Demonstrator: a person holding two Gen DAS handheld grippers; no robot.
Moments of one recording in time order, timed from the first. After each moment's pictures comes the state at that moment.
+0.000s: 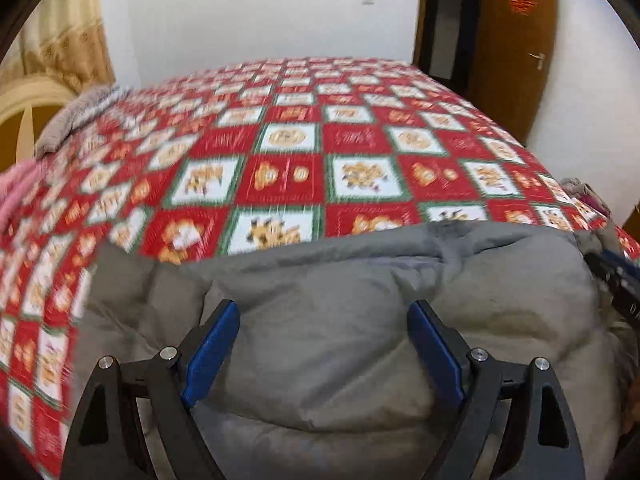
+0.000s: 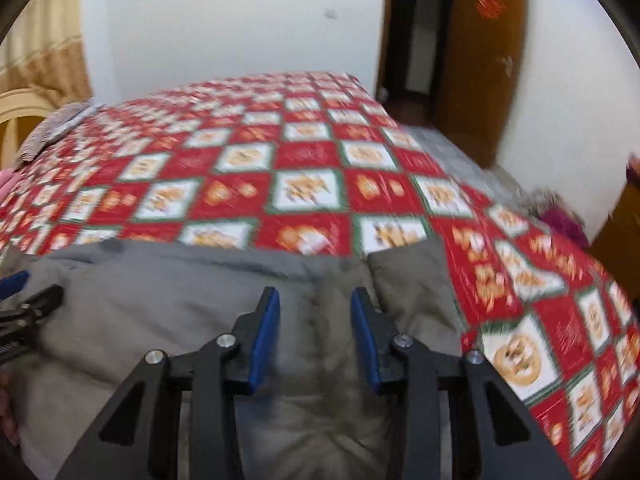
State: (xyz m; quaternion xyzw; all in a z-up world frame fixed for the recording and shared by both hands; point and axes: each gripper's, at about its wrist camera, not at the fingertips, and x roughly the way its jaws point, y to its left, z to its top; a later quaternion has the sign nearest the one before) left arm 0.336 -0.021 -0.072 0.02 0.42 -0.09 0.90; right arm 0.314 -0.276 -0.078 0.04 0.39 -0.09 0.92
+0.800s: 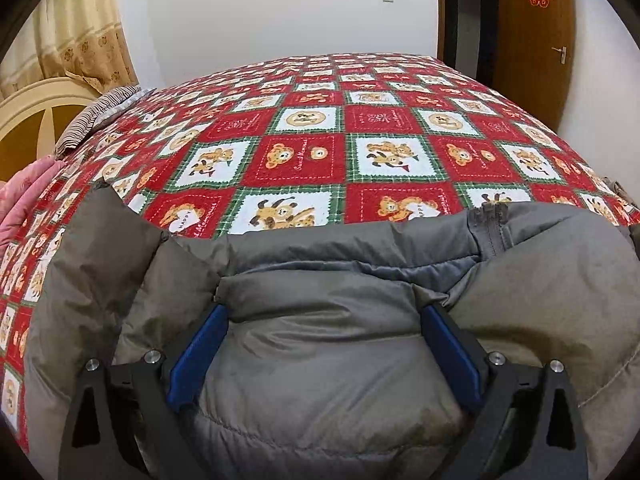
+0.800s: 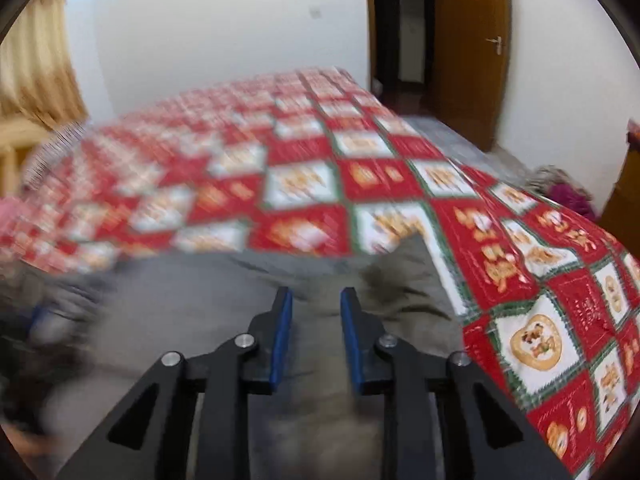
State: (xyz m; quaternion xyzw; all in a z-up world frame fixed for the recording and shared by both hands) left arm 0.350 -0.041 -0.108 0.06 0.40 -0.04 0.91; right arm 0.302 -0.277 -0.057 0.09 0.36 -0.07 0.93
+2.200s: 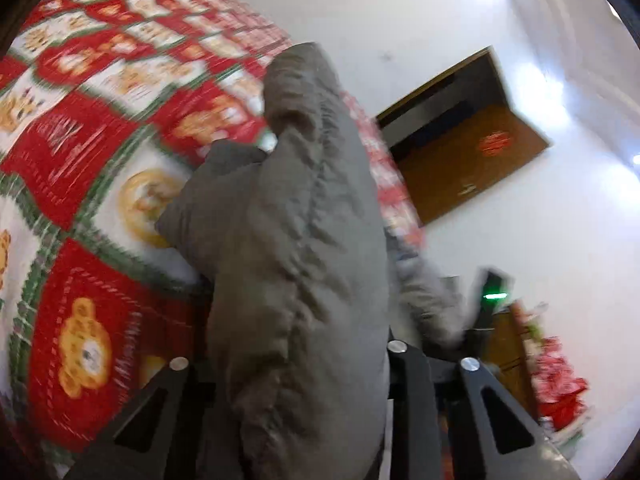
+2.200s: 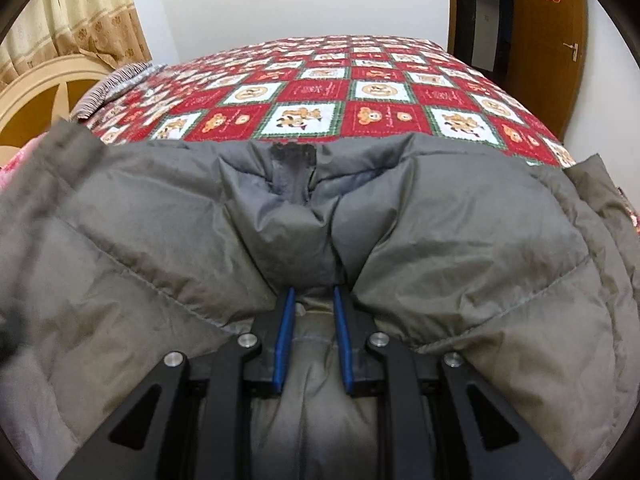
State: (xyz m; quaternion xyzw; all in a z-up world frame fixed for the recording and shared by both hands) left arm 0.238 0.104 -0.088 -0.34 0.38 -0.26 0.82; right arm 0.313 -0.151 -0.115 0.04 0.43 0.03 0.90
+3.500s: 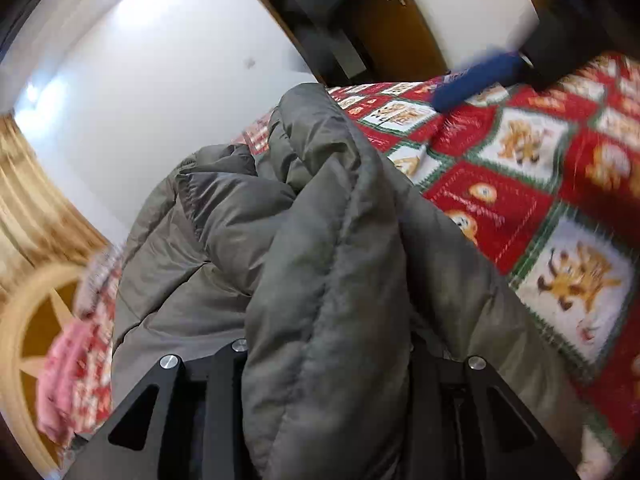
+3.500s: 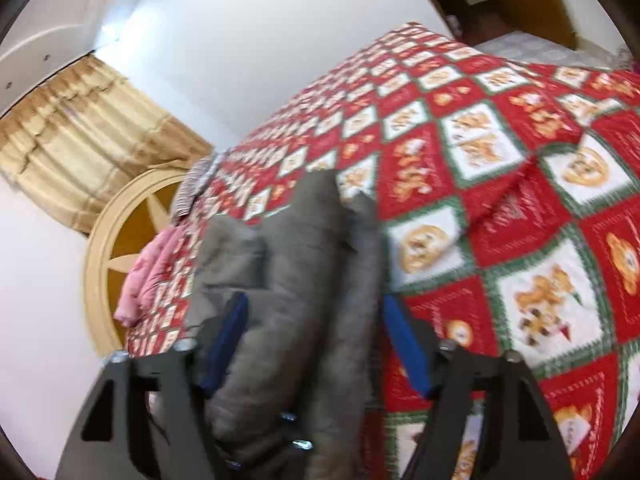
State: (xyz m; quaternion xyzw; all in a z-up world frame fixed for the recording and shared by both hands) left arm 0.104 -0.163 -0.106 0.34 0.25 -0.14 0.90; right arm 0.180 -0.301 -0.051 0.31 0.36 0.18 0.86
